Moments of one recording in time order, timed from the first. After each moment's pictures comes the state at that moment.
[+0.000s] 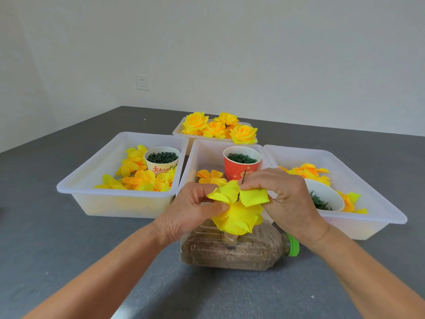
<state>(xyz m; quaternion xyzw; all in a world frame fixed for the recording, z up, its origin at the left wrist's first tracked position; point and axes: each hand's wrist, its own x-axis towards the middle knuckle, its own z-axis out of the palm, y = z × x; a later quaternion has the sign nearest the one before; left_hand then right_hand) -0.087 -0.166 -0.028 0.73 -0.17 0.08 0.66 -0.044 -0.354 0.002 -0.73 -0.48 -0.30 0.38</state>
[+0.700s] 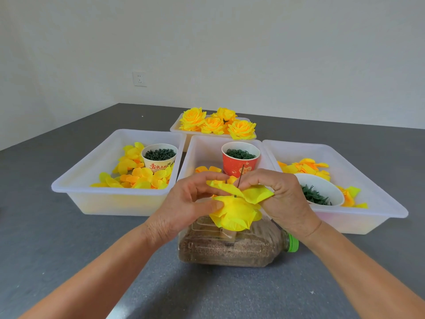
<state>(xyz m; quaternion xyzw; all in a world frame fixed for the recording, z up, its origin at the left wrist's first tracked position) -0.087 -0.162 -0.029 0.71 -0.15 0.07 0.69 -0.038 -0.354 -0.009 -0.72 -0.44 -0.16 0.52</state>
